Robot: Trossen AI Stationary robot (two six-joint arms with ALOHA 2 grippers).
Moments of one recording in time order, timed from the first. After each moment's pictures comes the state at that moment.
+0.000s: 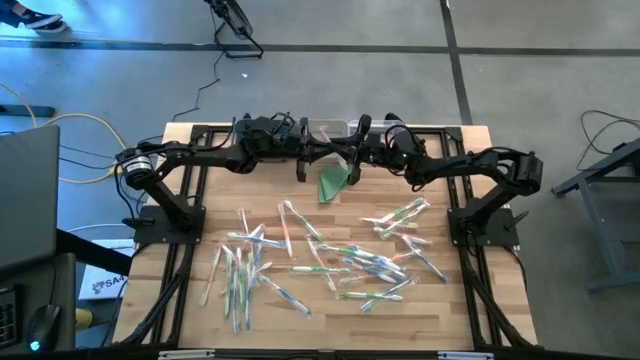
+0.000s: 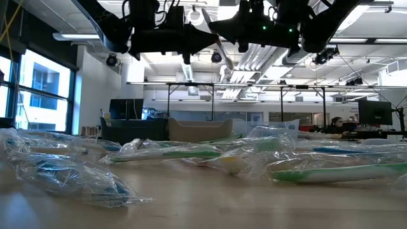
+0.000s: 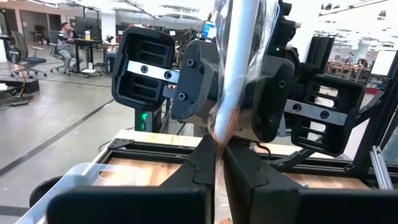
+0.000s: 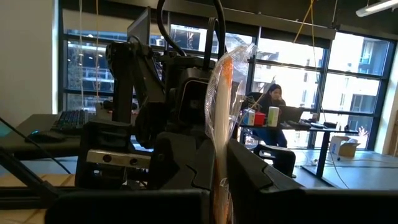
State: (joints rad) left arm 0.44 1.59 0.91 0.84 0.46 -0.13; right arm -0.37 1.56 0.78 1.05 -0.21 -0.05
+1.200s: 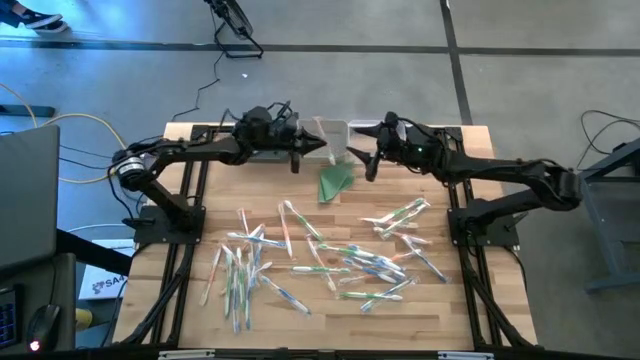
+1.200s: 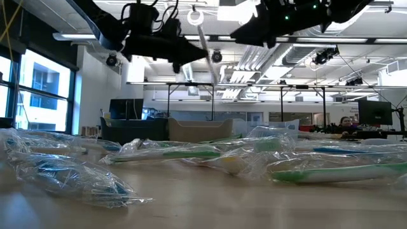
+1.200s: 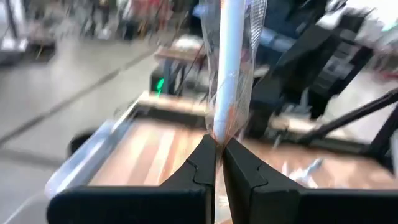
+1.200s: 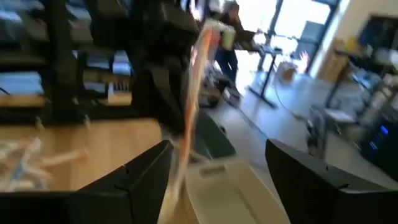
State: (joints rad) left arm 0.57 1.51 0.91 0.56 0.49 -0.09; right arm -0.37 1.21 0.78 0.33 0.05 -0.16
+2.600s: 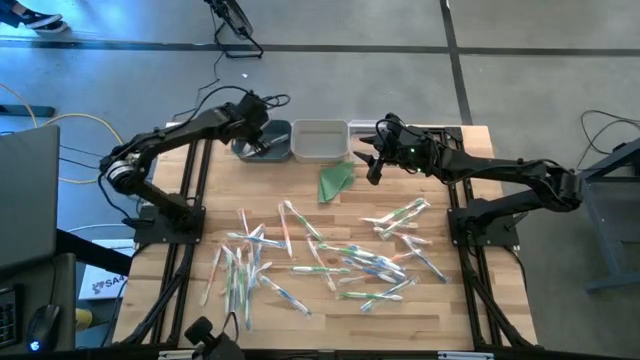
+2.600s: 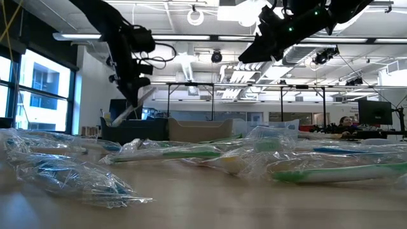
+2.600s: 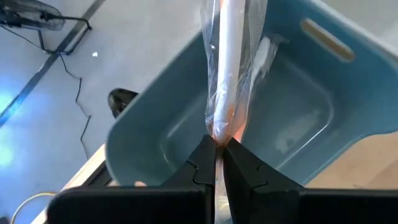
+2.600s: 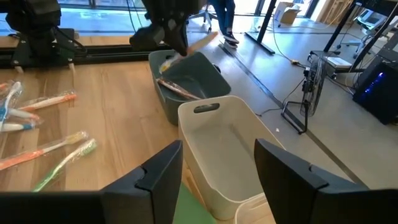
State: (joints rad) left arm 0.78 1.47 1.09 -0.62 -0.28 0.11; right arm -0.40 1.22 0.78 0.11 0.08 -0.12
